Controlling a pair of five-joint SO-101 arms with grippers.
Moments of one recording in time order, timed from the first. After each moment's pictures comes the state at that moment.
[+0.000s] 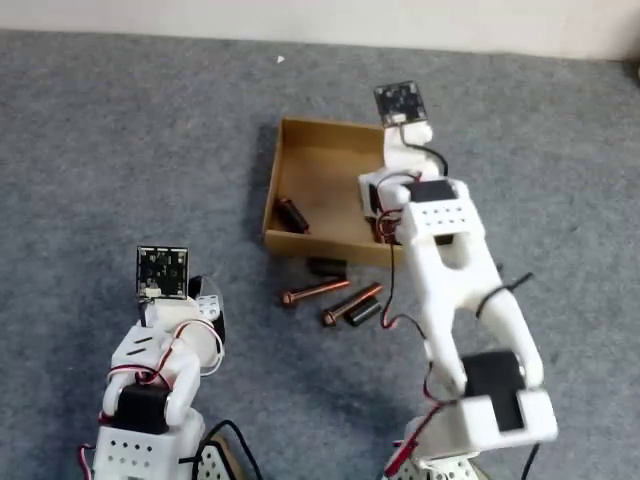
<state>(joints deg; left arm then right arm) 1.6 -104.1 95.9 54.9 11.3 -14.1 -2.2 18.9 40.7 8.0</state>
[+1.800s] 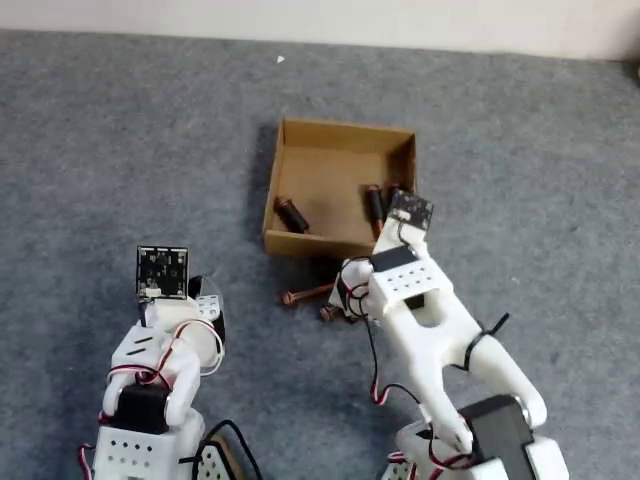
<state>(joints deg) 1.6 -104.1 95.9 54.9 11.3 -26.1 -11.6 45.5 54.4 -38.1</state>
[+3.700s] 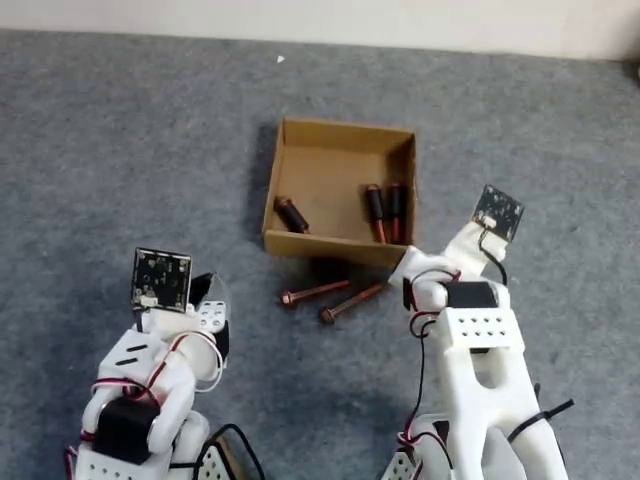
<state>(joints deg) 8.7 -104.1 79.3 67.2 11.3 -9.5 -37.2 58.8 45.3 -29.5</state>
